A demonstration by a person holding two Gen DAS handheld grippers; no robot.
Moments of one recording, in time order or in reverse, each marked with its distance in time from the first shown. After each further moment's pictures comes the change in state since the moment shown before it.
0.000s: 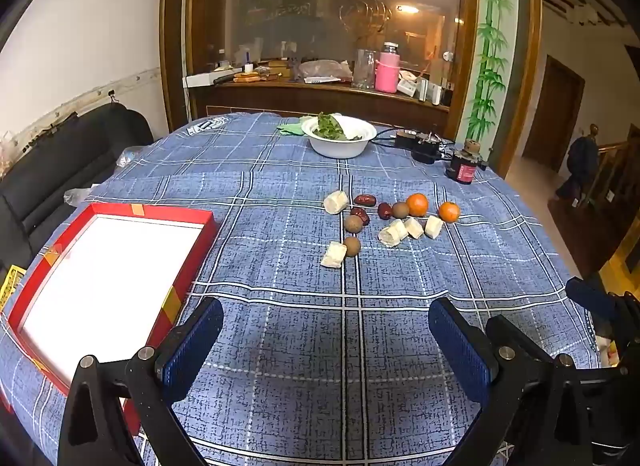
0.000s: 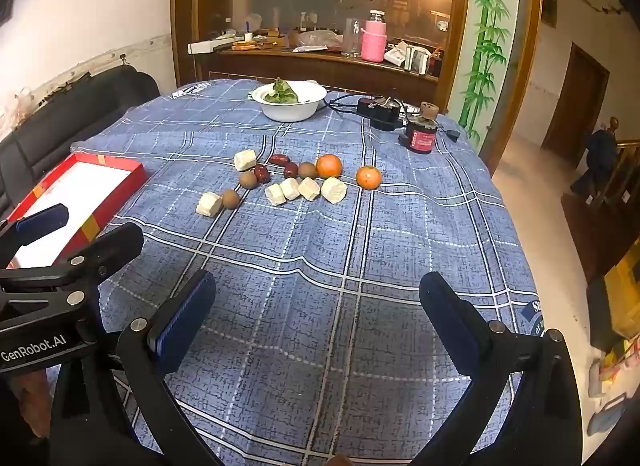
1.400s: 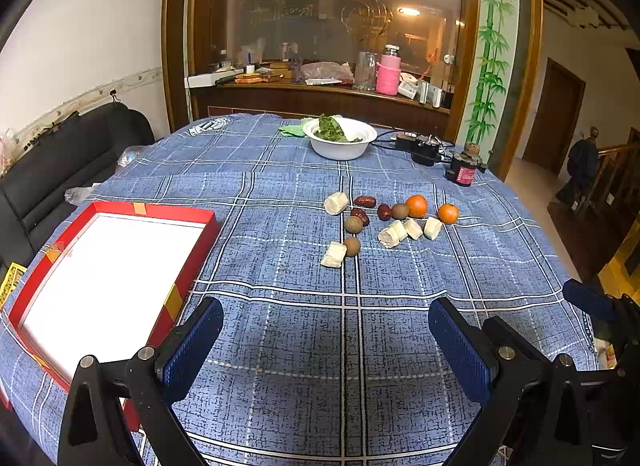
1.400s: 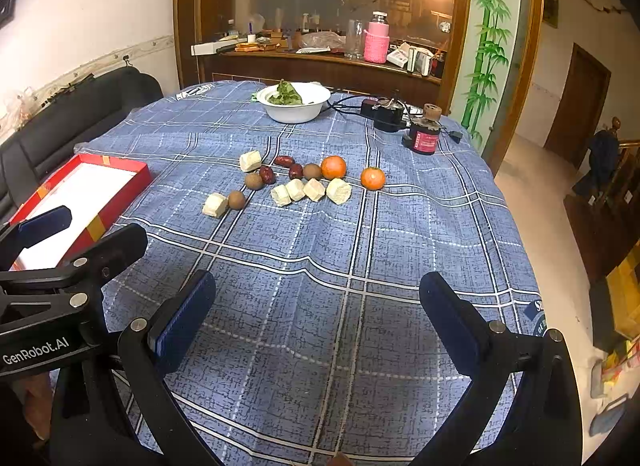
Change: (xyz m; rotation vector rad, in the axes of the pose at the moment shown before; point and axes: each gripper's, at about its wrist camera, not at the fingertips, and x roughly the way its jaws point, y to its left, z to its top) left arm -0.007 0.002 0.002 -0.004 -0.003 -0.001; right arm -0.003 0.003 0.002 -0.001 0.000 0.000
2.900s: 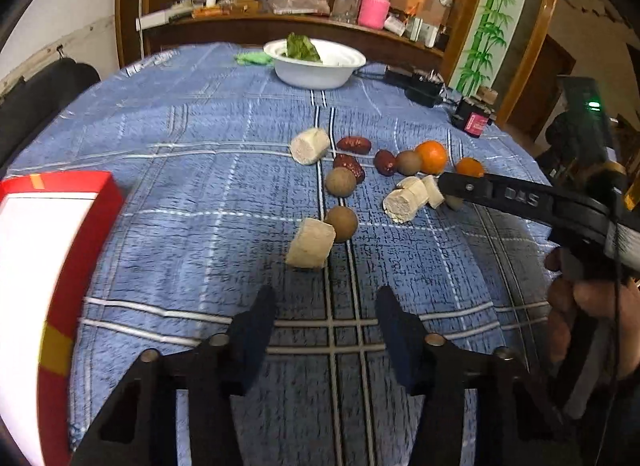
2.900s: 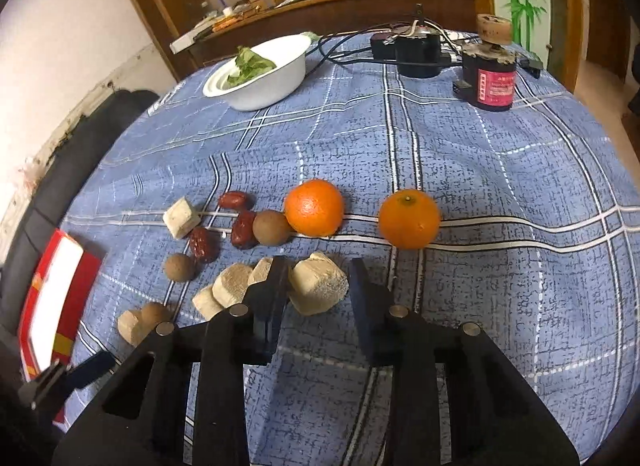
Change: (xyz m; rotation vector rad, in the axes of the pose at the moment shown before) left arm 0.140 -0.006 0.013 -0.021 0.236 -0.162; right arm 0.189 -0.059 0.075 0.217 0.153 0.268
